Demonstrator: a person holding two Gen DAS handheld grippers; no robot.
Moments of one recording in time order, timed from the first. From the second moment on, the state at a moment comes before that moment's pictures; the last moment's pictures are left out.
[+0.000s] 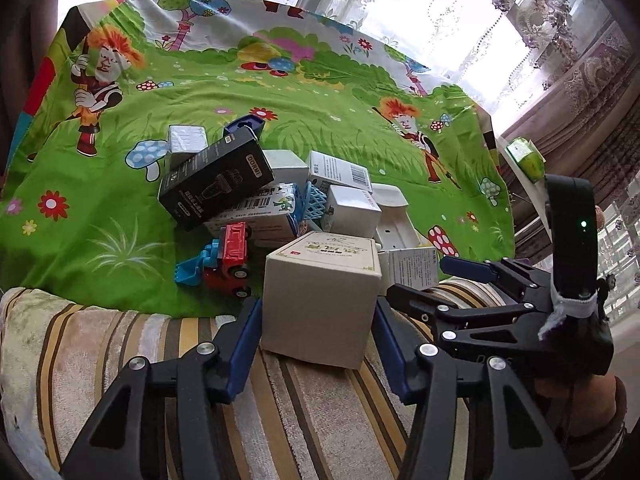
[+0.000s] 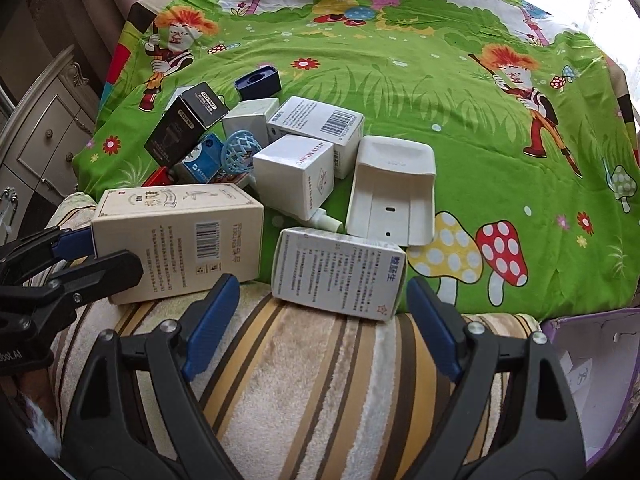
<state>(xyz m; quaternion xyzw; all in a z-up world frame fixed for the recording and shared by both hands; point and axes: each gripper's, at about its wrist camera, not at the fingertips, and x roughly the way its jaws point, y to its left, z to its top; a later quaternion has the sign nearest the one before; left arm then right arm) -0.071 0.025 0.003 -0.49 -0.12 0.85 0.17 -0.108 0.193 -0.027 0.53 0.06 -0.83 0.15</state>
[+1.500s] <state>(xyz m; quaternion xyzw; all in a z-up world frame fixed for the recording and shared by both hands) -0.037 0.071 0.024 -0.47 -0.14 0.84 0.23 -0.046 0.267 0.011 0.46 -0.03 -0.88 0.12</state>
